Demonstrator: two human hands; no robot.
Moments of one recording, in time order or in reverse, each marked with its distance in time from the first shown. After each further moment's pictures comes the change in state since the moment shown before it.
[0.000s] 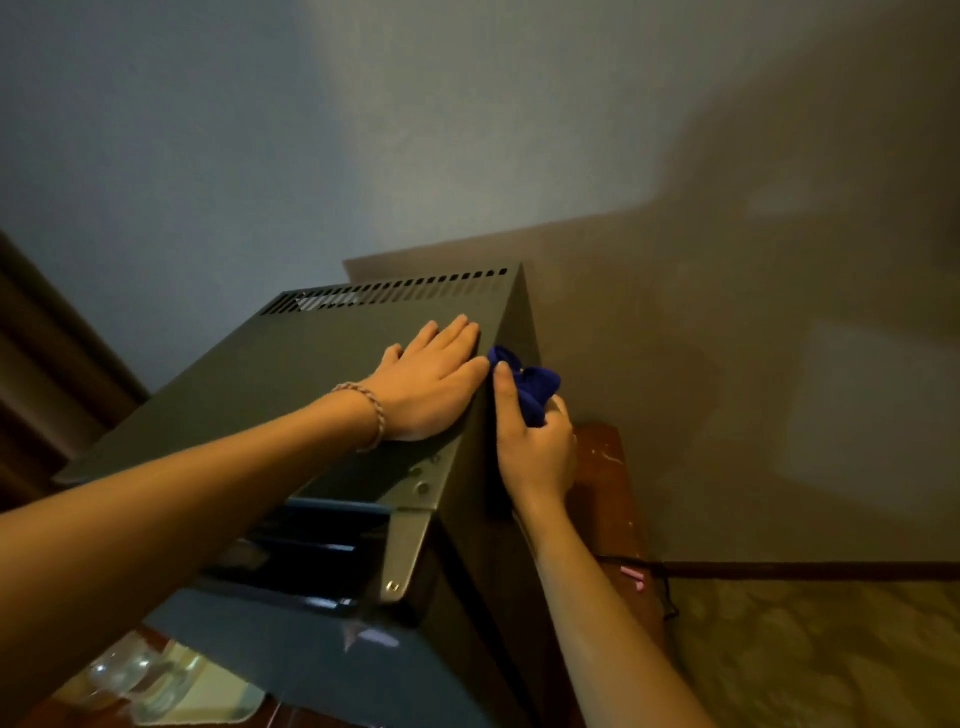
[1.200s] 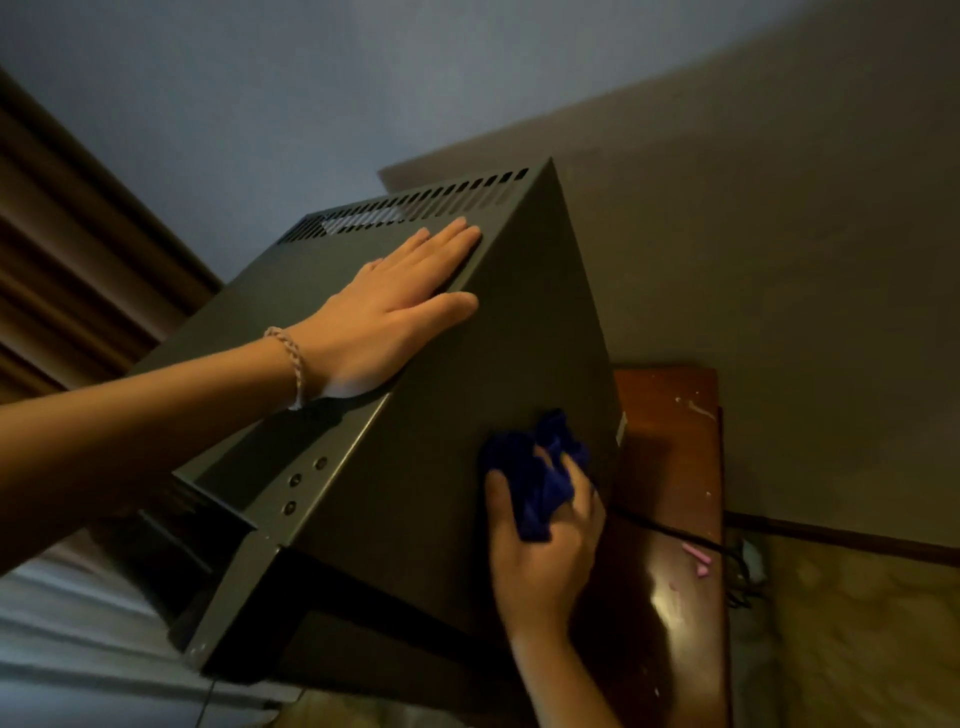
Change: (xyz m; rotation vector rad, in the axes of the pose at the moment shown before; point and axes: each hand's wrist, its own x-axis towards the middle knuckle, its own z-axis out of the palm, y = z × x) left_hand 0.025 0.006 0.004 -0.089 0.068 -0.034; right_hand -0.037 0.123 -0.020 -0.082 -0.005 -0.157
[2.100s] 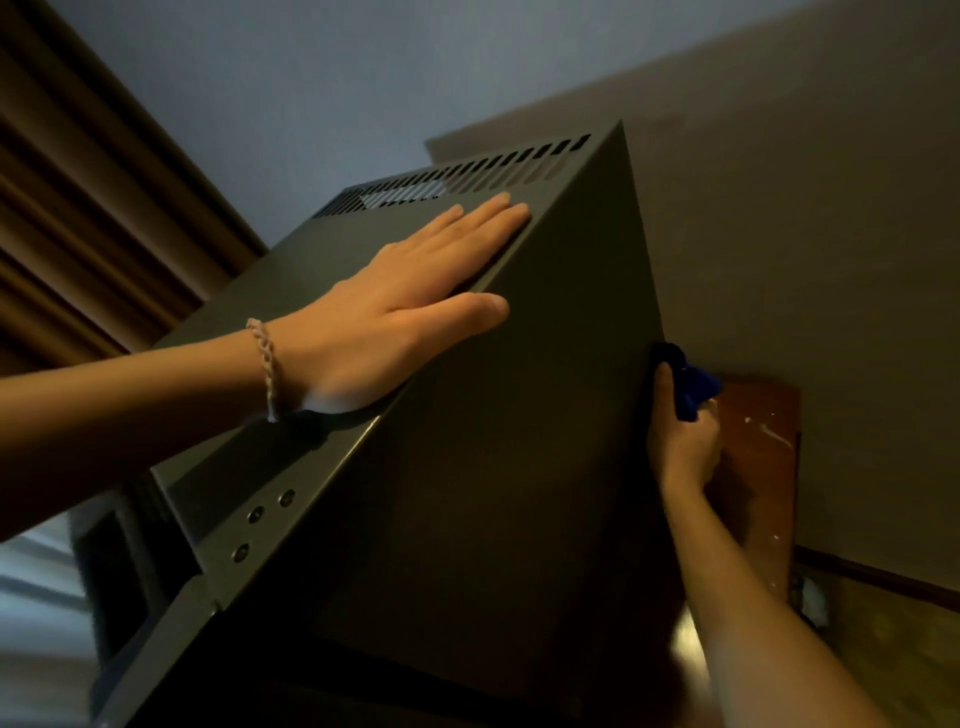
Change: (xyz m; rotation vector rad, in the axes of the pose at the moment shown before) left_hand 0.004 -0.010 0.000 -0.022 0.020 0.038; right_hand 0.192 0.108 0.037 0.024 -0.112 0.553
